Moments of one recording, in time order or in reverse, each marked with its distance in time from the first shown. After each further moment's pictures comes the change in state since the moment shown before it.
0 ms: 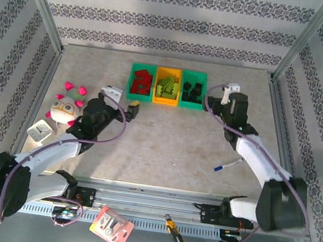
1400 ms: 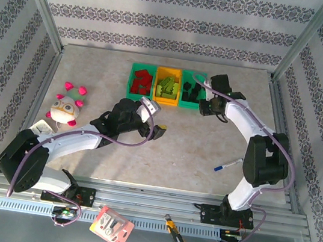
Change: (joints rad) left arm -0.258 0.274 0.219 -0.151 0.280 0.087; right arm 0.061 0.482 0.549 -0.681 -0.132 -0.063
